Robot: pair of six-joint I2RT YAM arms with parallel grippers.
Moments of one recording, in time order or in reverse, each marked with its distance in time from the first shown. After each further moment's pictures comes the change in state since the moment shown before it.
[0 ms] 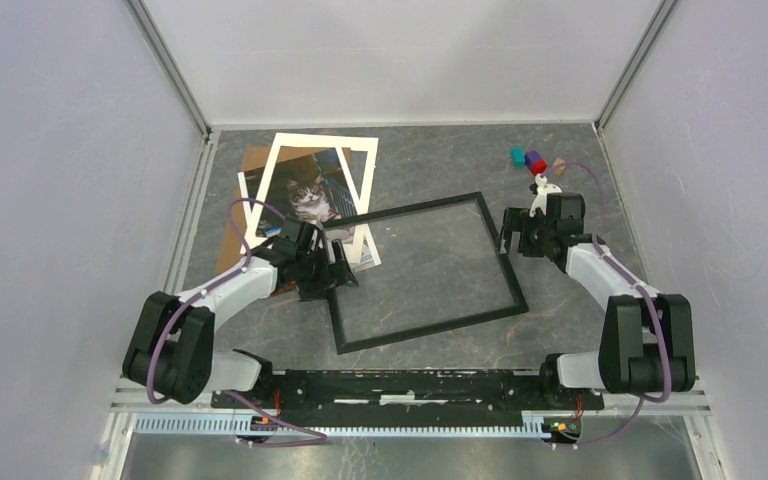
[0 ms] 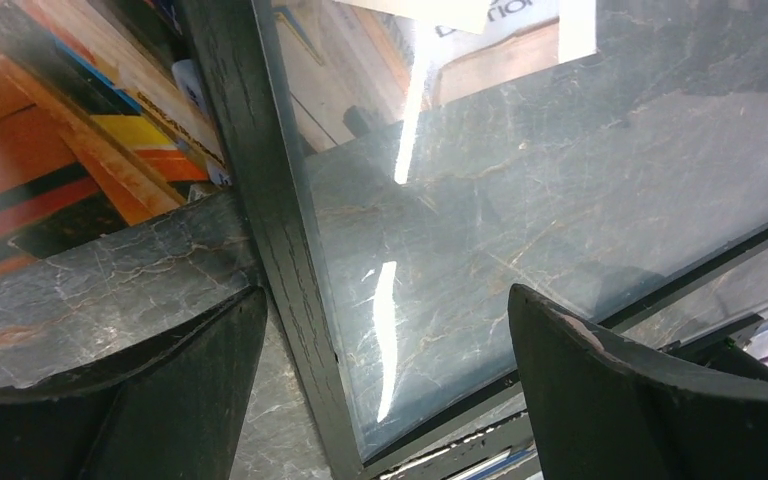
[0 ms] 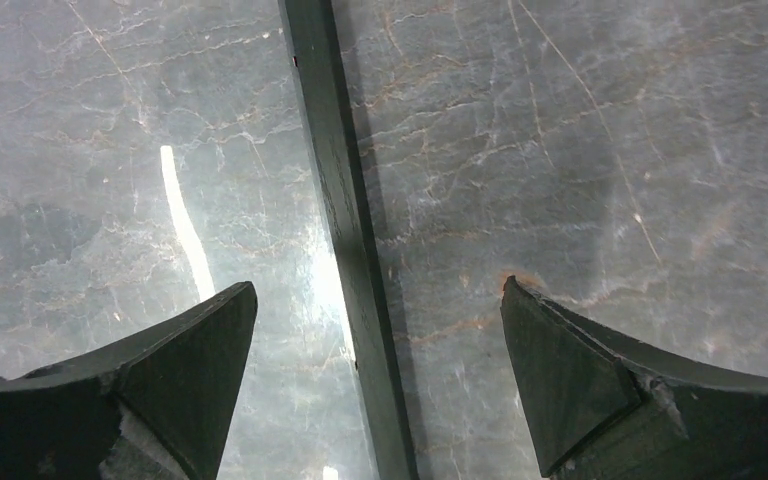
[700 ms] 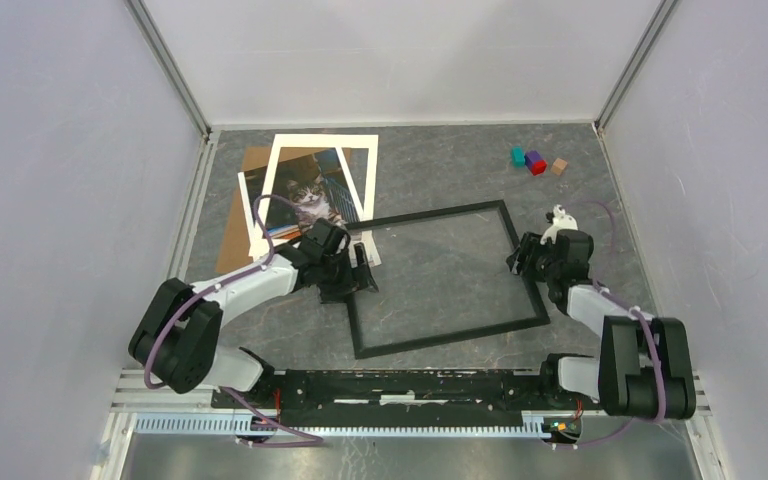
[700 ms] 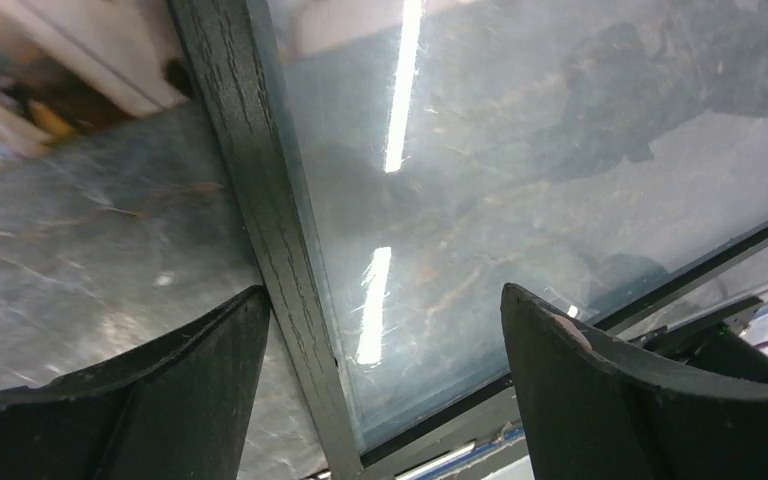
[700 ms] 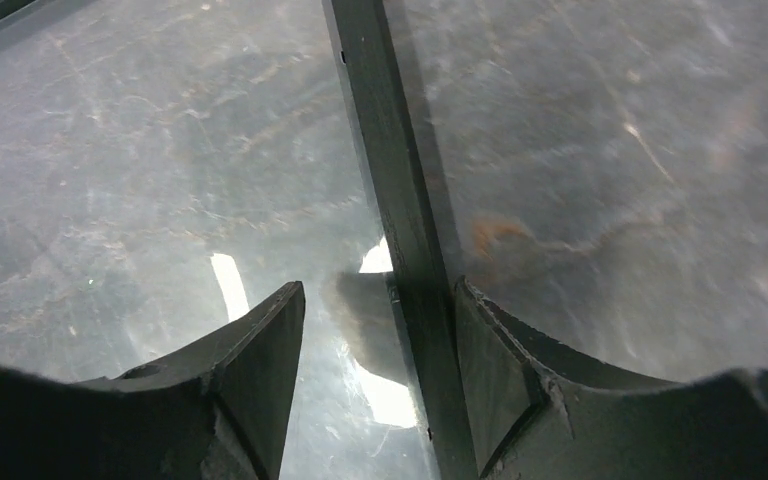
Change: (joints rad) left arm -0.168 0.074 0.055 0.018 -0.056 -0.142; right arm -0.057 -0.047 -0.329 0.432 -0.071 0.111
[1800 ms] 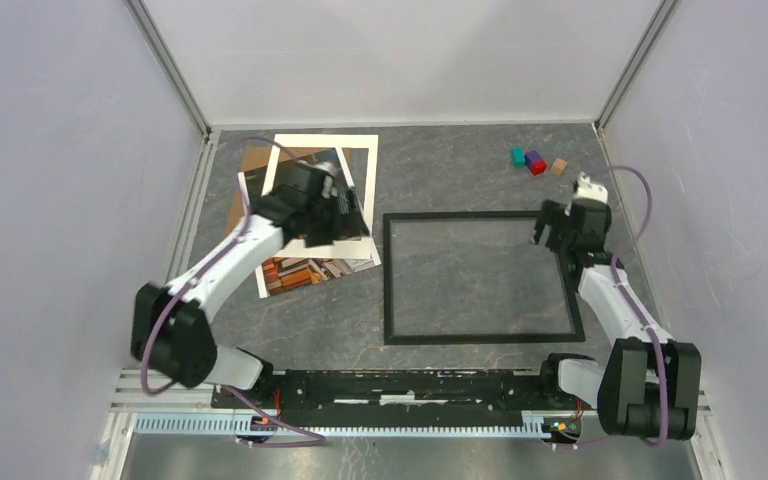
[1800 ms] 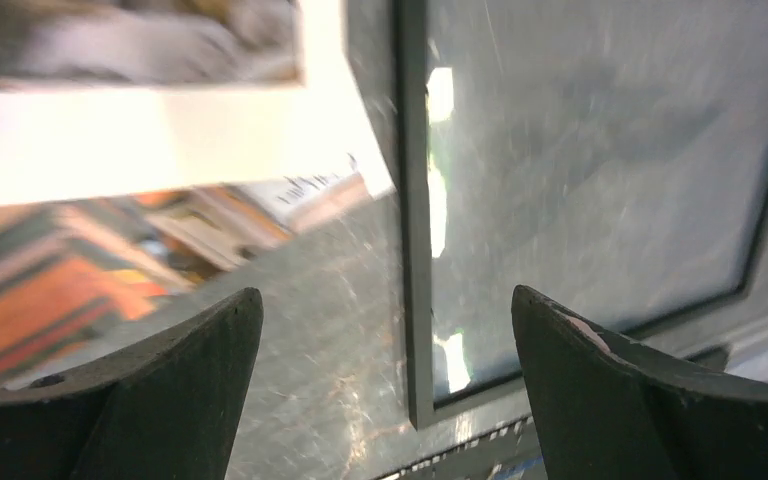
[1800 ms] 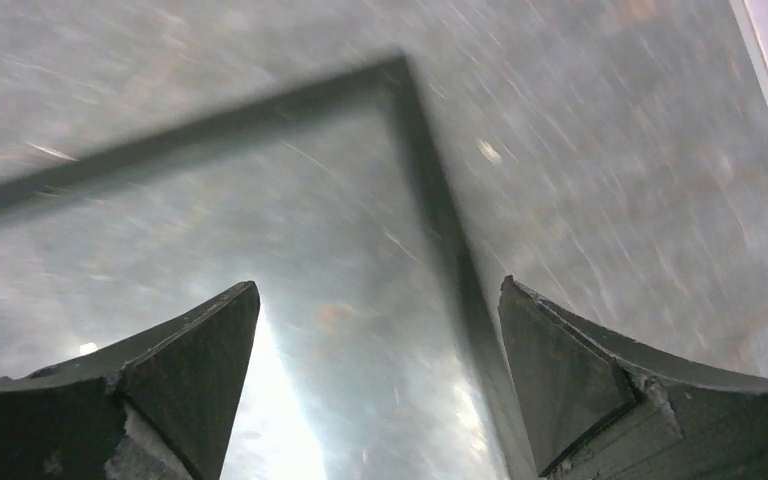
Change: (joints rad) left arm 0.003 0.095 0.417 -0.241 -0.074 0.196; right arm -0.108 -0.158 0.171 -0.305 0.336 -0.063
